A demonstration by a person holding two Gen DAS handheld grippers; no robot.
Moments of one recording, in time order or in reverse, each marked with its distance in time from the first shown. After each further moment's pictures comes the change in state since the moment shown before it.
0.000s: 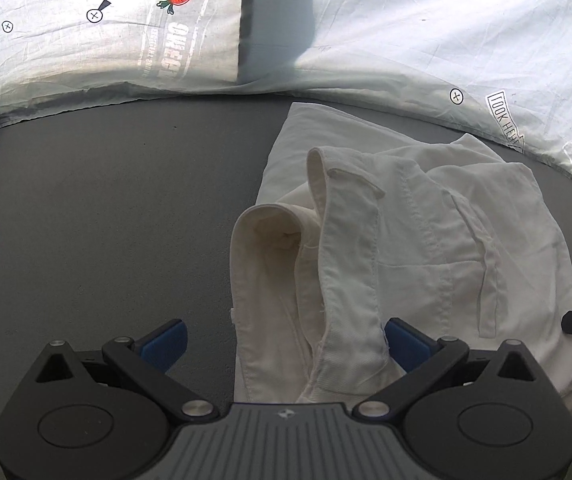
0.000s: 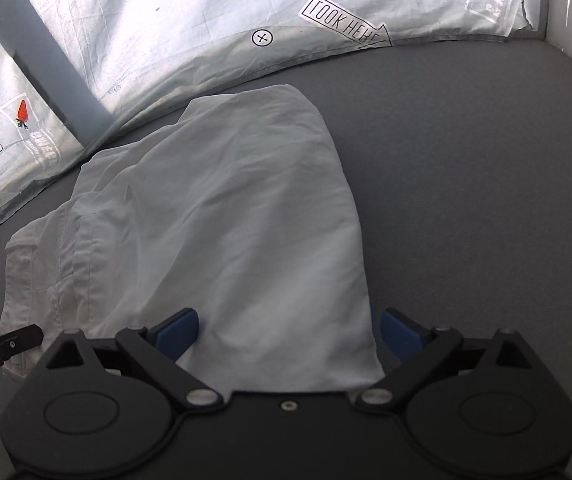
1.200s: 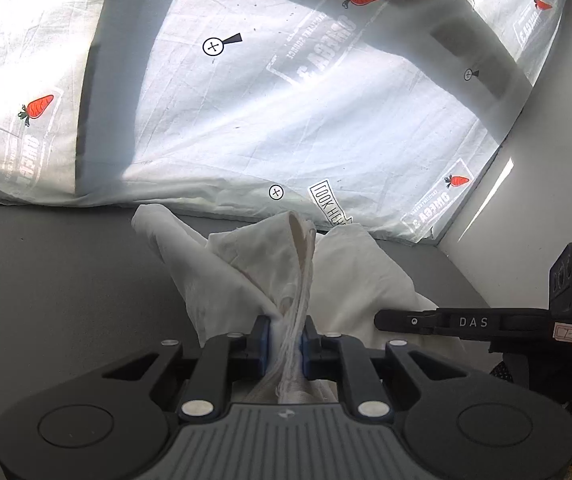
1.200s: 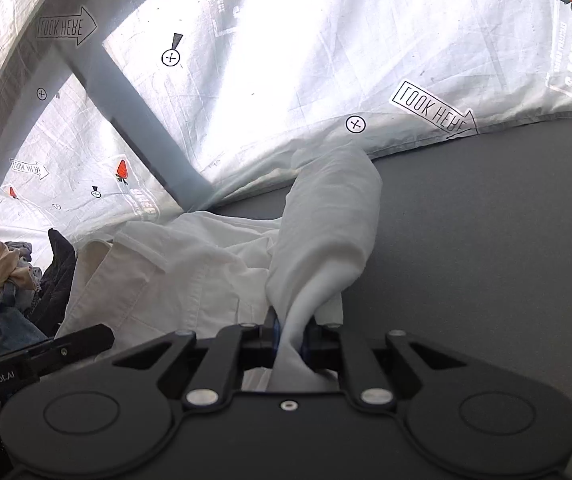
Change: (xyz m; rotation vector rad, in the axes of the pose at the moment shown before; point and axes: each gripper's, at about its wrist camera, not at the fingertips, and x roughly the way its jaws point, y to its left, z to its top) left arm -0.086 -0.112 0.033 0.079 -0.263 -0.413; right arm -0.066 0.000 0.053 -0.092 -0.176 0.297
